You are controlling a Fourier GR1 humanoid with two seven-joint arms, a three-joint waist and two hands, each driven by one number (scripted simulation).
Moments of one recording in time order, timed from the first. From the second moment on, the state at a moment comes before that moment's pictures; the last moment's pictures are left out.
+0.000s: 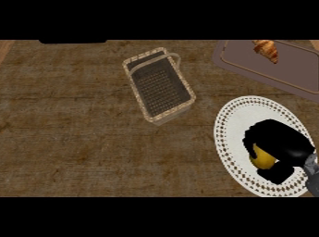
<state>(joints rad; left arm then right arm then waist) 0.58 0.60 -0.46 -1.59 0.48 0.43 0.19 -0.31 -0.80 0.62 -1.49 0.69 0.22 -0.15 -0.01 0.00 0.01</state>
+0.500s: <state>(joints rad) 0.60 0.62 -0.47 -1.61 0.49 0.45 0.17 -0.34 -0.55 0.75 -1.62 0.78 0.25 0.08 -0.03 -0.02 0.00</state>
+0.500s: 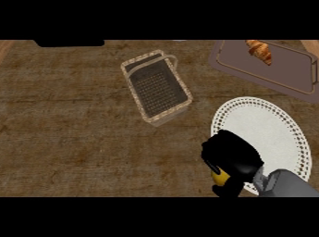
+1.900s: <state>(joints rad) 0.62 0.64 -0.49 -1.61 0.55 0.50 0.14 -0.63 0.00 0.68 -2.10 0.73 -0.09 1.01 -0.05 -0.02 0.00</state>
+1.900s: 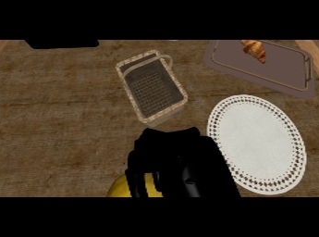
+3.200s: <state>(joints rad) 0.51 0.68 -0.56 -1.58 0.58 0.47 0.15 -1.20 0.00 0.22 -1.55 0.52 -0.09 1.04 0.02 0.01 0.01</state>
